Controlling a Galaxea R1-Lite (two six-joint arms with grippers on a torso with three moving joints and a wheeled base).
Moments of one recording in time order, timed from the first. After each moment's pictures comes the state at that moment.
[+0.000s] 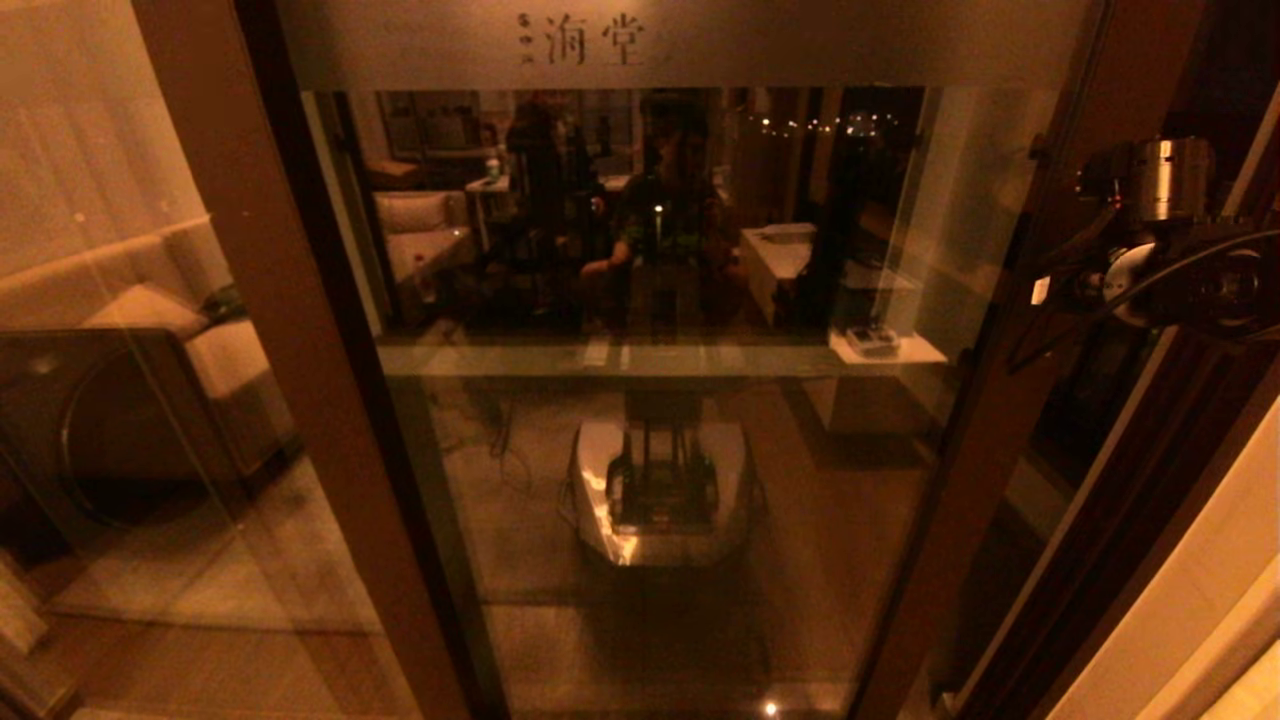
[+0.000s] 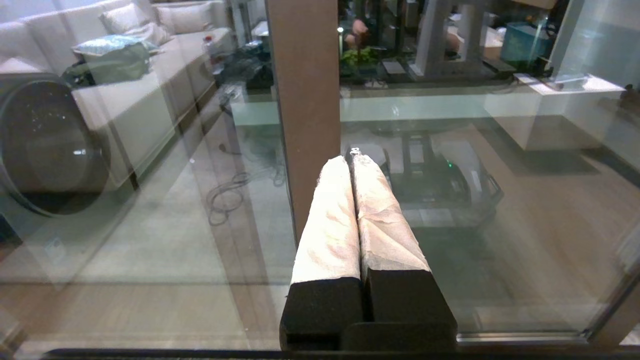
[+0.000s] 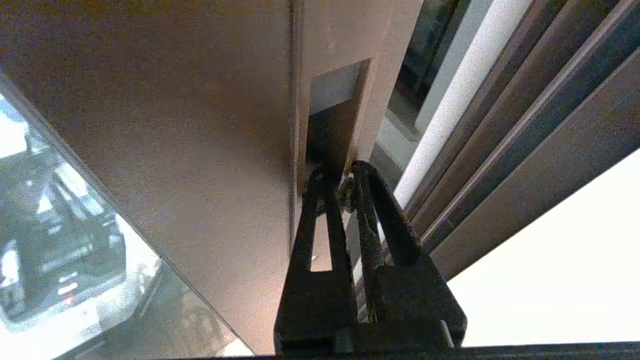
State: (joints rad) left arm 0.00 0.00 0.00 -0.09 -0.02 0.05; right arm -0.02 1.93 -1.52 -0.08 -0.54 0.07
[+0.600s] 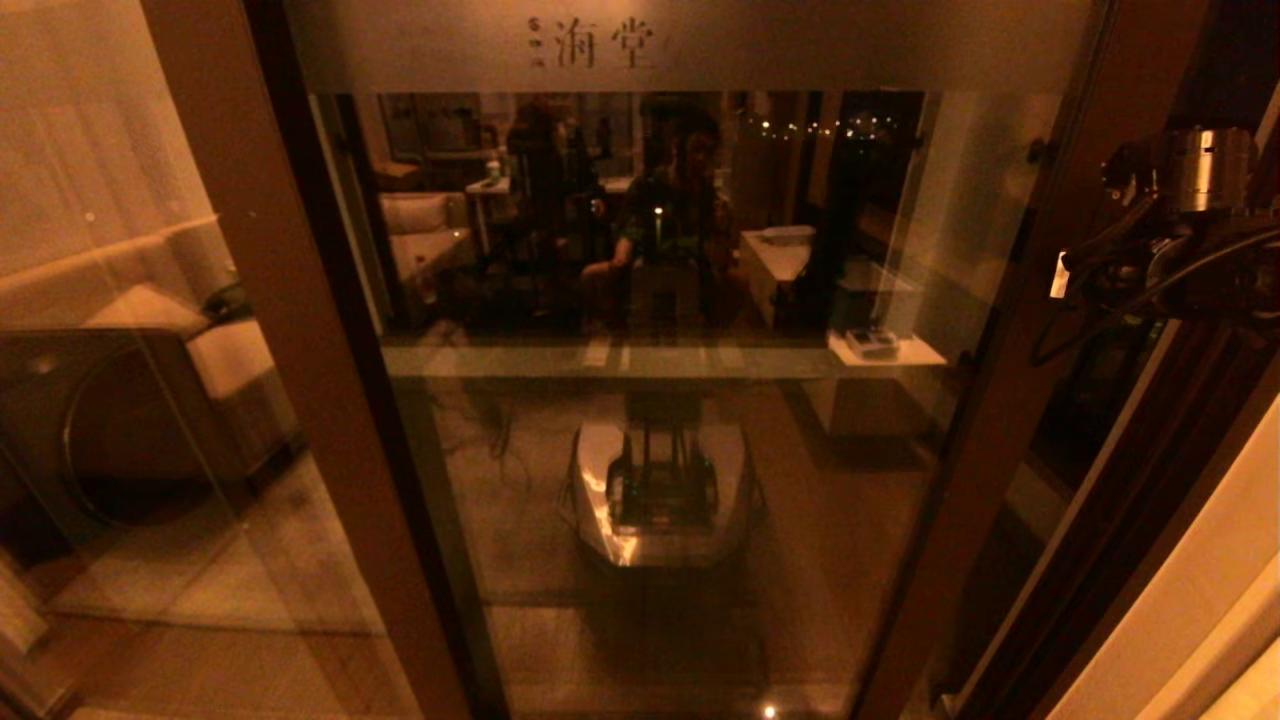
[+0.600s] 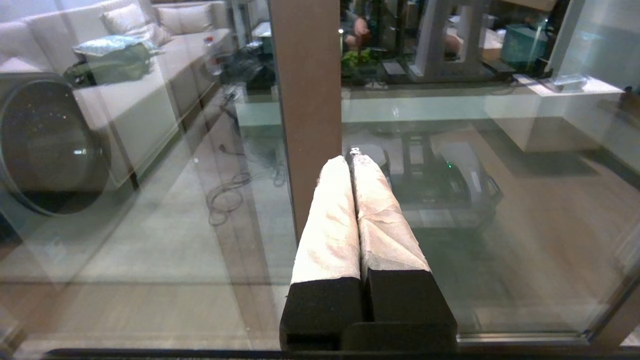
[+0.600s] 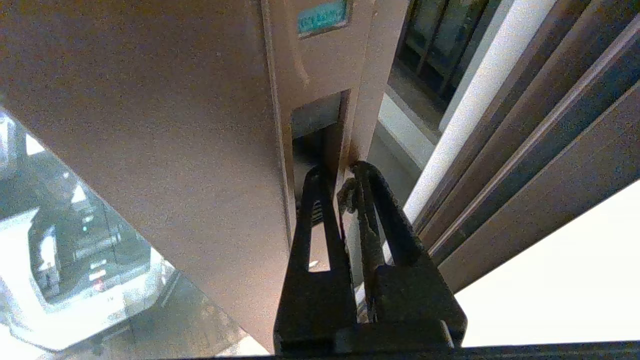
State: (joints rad) left arm 0.00 0.00 0.00 -0.09 -0.02 0.05; right arm -0.11 1.91 -1.53 -0.08 -0.42 0.07
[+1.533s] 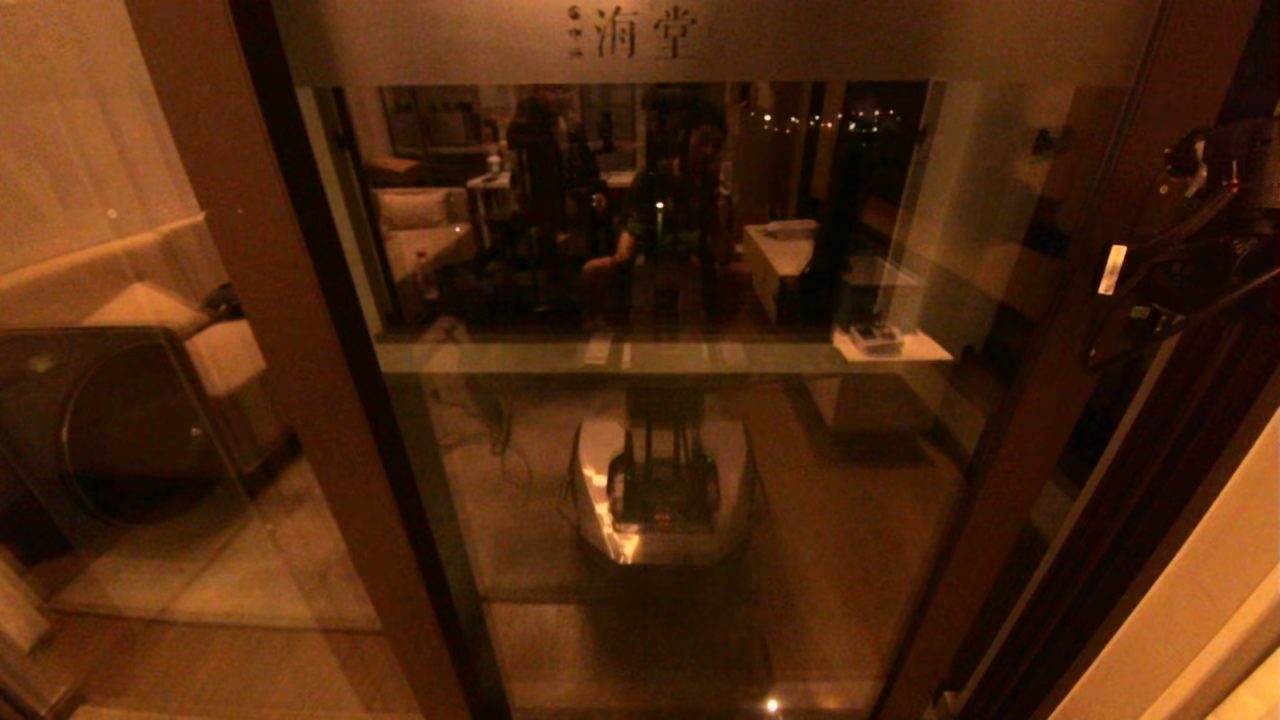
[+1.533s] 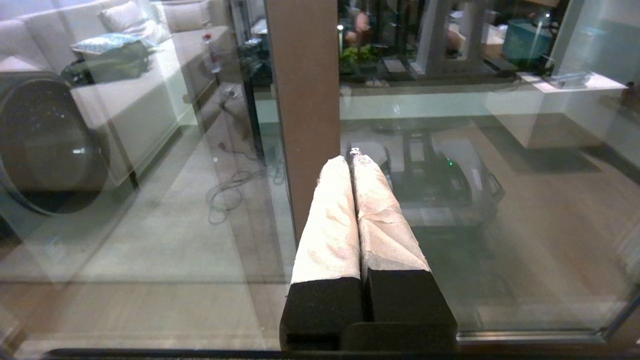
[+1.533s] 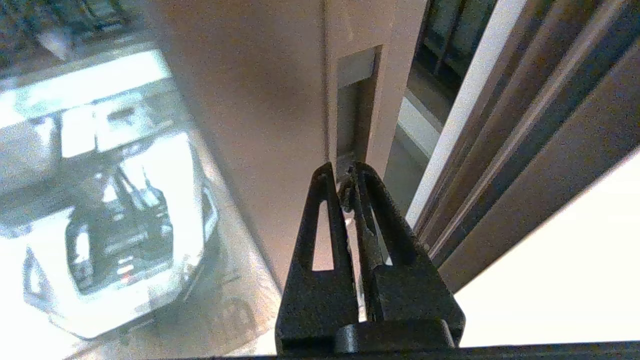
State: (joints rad) left arm 0.00 0.00 0.00 -0.09 -0.02 0.05; right arm -0.13 1.78 -1.40 -0.09 -0.32 0.09
